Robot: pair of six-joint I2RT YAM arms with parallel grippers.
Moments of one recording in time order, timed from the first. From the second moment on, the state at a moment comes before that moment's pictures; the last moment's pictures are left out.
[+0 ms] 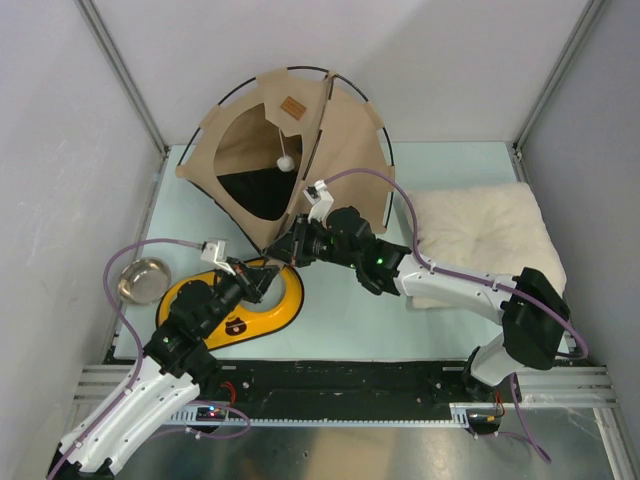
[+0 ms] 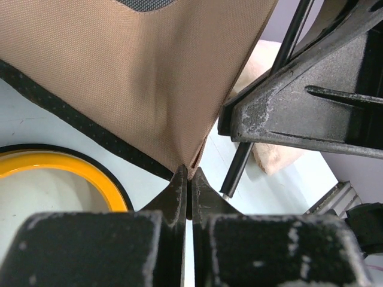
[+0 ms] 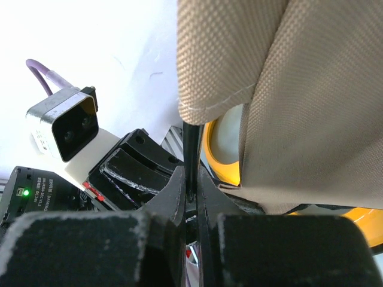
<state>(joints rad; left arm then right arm) -0.61 0.37 0.34 -0.09 0.00 -0.59 1.01 1.55 1.16 0.24 -0.14 0.88</state>
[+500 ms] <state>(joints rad) -0.63 0.35 0.34 -0.10 -0.06 -0.59 0.98 1.58 1.19 0.21 -0.14 0.87</state>
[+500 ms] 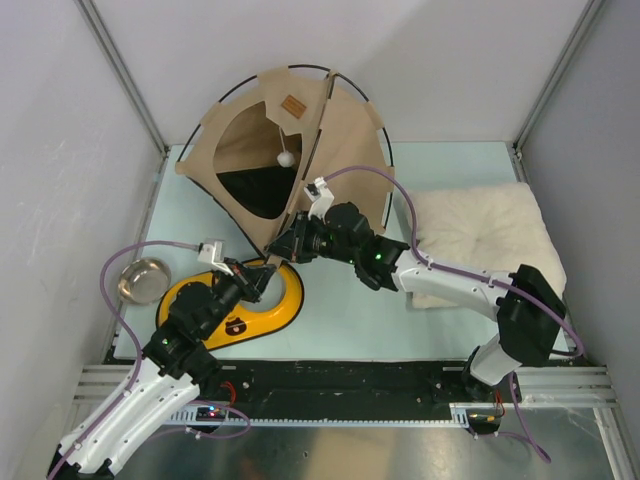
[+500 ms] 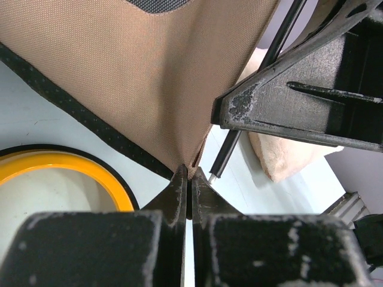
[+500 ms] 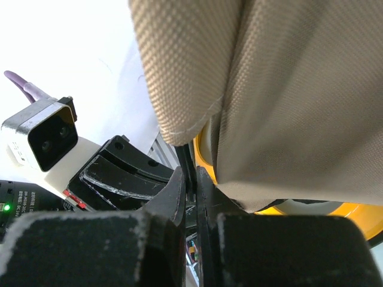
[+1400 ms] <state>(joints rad) -0.63 0.37 0.34 -0.10 -0.08 -0.59 0.96 1.61 1.21 0.20 -0.15 0.89</state>
